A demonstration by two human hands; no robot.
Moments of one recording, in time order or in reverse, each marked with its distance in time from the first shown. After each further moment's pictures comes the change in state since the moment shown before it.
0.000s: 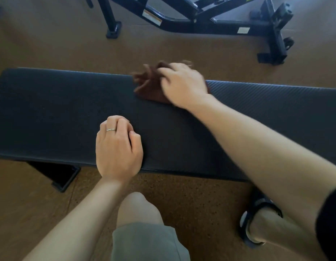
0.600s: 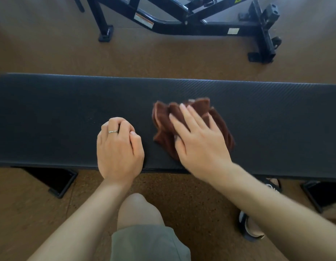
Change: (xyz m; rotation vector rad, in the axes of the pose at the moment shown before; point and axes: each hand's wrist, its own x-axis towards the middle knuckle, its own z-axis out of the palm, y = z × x) left_hand -0.003 0.002 0.002 0.015 -0.006 0.059; right_hand -0.167 -0.008 0.000 -0.078 -0.002 -0.020
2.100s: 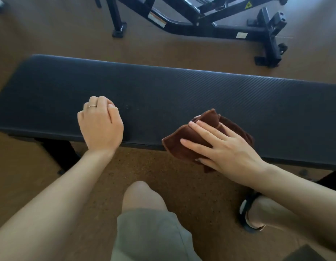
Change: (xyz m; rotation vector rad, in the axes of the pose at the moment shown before) left_hand 0.017 -0.066 -0.033 -0.020 0.106 -0.151; right_hand -0.057 0.030 -0.012 -0.285 -0.175 -0.474
